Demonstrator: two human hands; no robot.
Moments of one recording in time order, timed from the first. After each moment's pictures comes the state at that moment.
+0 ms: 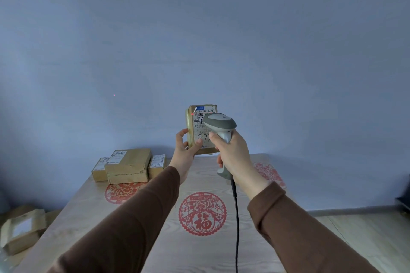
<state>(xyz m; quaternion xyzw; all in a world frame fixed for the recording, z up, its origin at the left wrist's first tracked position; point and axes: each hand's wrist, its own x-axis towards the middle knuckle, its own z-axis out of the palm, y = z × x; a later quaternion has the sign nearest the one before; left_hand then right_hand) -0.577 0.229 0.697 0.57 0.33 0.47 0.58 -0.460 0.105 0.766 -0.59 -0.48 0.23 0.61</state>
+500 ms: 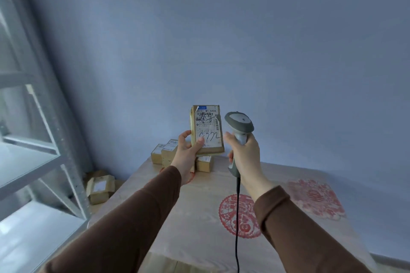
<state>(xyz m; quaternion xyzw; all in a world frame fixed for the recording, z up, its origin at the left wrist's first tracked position) -0.696 0.187 0.716 0.51 0.42 0.54 0.52 -0.533 0.132 0.752 -0.50 -0.48 0.33 0.65</state>
